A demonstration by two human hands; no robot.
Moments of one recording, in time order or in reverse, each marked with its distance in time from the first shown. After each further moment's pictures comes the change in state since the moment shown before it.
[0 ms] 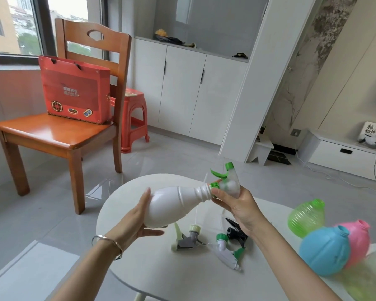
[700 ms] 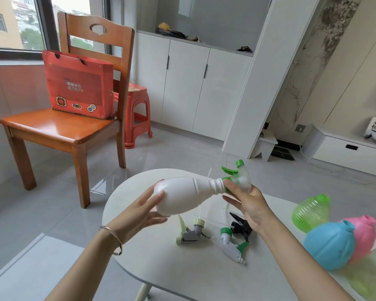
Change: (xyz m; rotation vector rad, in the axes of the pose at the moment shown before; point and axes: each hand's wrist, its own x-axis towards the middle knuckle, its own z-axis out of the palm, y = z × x) left_hand -0.005 0.004 -0.006 0.104 -0.126 0.064; right_hand 0.000 0.002 -0.008 0.053 0.127 0.068
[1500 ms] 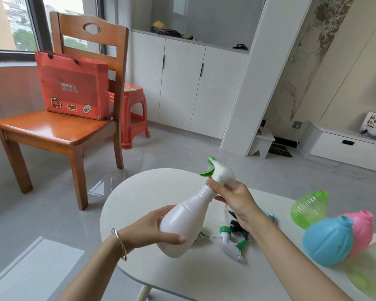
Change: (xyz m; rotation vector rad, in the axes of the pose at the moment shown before) left_hand -0.008 -0.004 0.018 0.402 -0.236 -0.045; right_hand -0.002 0.004 0.025 -0.195 -0.049 -0.018
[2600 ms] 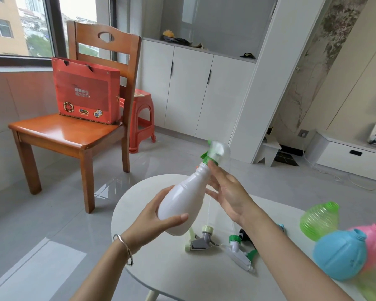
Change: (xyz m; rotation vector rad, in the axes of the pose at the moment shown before) left_hand -0.011 0.012 -0.012 -0.052 0.336 0.240; right_hand 0.003 -0.036 0.052 0.122 -0.188 0.026
